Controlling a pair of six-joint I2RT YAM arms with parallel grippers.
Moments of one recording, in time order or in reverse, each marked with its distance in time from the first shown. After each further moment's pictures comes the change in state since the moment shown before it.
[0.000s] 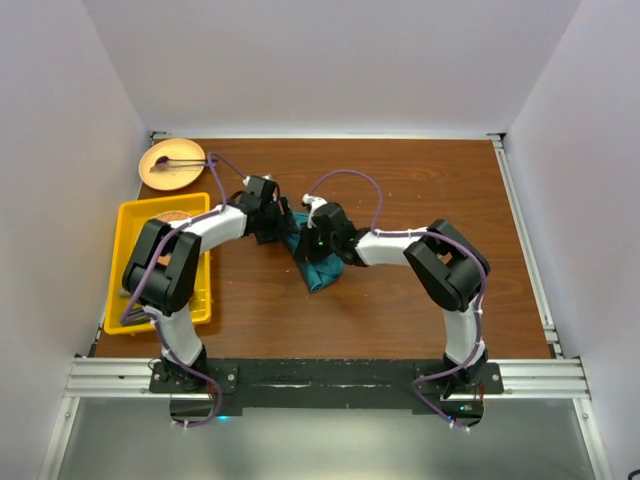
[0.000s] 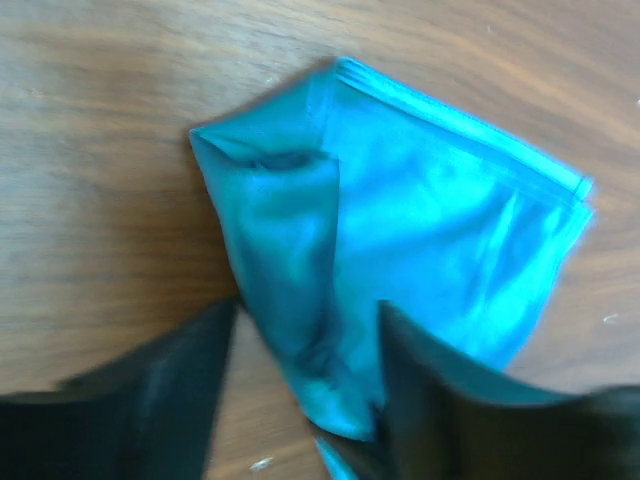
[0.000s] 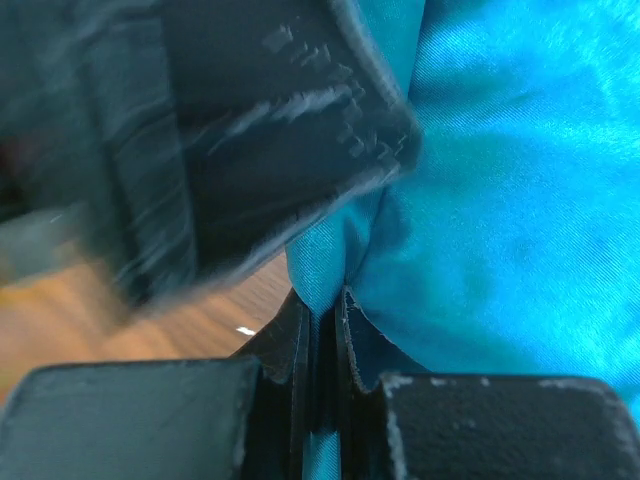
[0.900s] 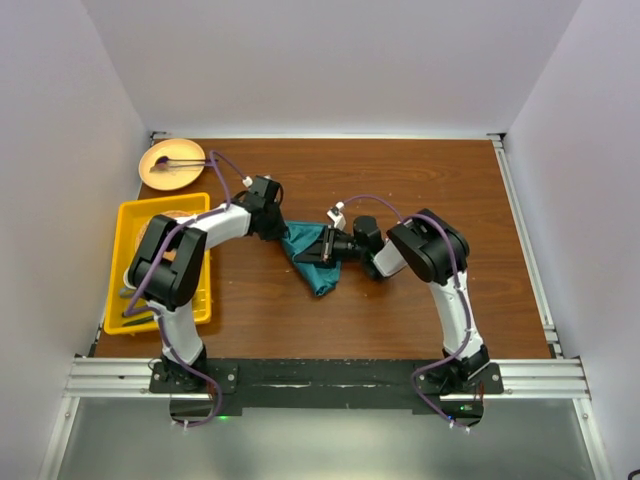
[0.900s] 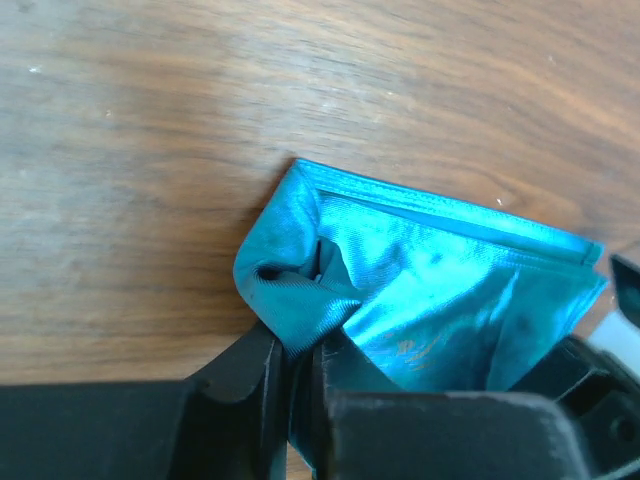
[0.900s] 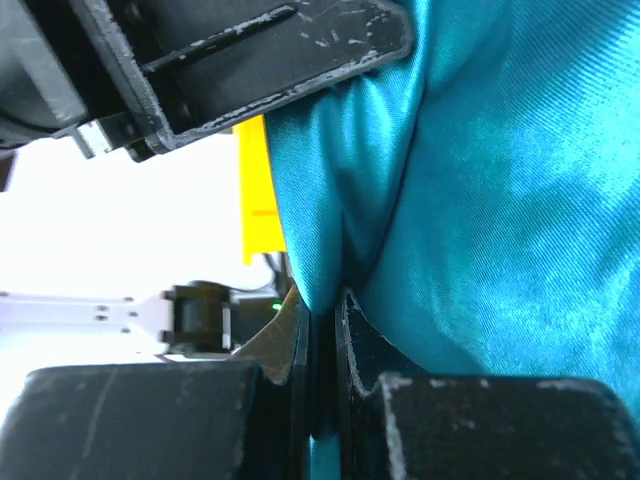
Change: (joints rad) left arm -0.008 0.018 0.008 -0.017 -0.097 0.003; right arm -0.218 0.292 -0.258 1.080 -0.718 0.827
